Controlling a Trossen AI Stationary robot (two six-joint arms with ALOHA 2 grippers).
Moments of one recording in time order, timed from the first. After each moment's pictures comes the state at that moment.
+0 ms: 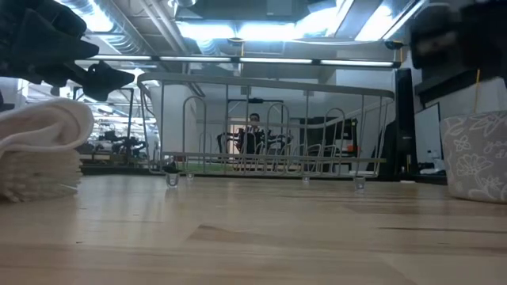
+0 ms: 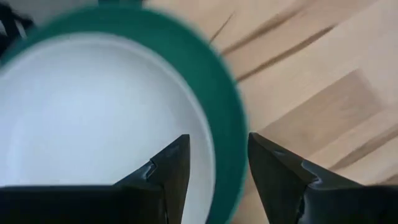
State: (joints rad) left arm -0.06 0.10 0.01 0.01 0.02 -0.07; right arm 0.49 1.44 0.94 -0.70 -0.34 -0.47
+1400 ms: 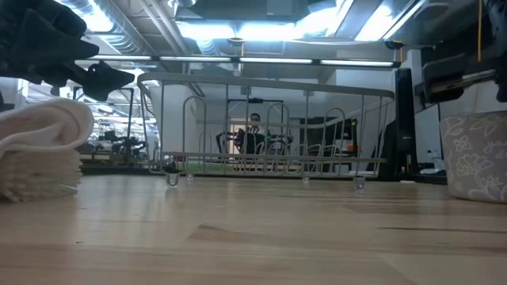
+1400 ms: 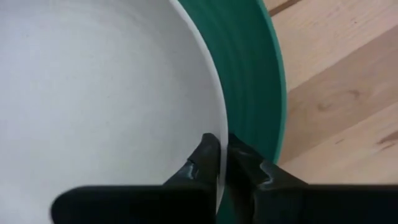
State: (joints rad) left arm -0.06 0.10 0.01 0.01 0.01 -0.07; right arm 0.54 1.57 0.94 -0.76 -0.23 -0.43
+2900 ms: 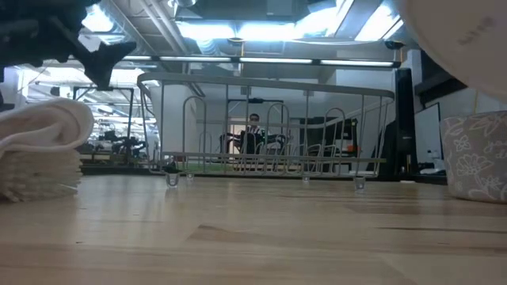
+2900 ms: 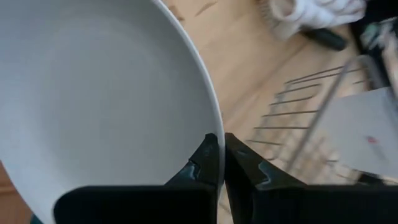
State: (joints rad) left arm -0.06 0.10 0.01 0.26 0.02 -0.33; right arm 0.54 1.57 1.47 -0.94 0.28 -0.53
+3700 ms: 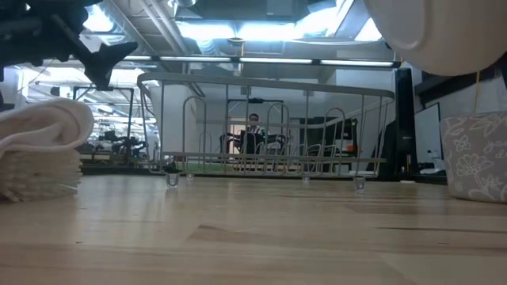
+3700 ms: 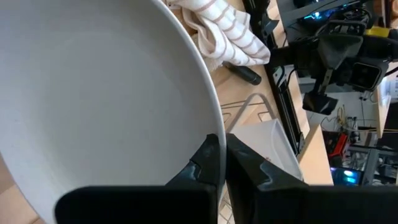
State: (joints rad) left arm -0.06 0.10 0.01 0.27 -0.02 -0.39; right arm 0.54 1.57 1.59 -0.86 0.41 -0.74
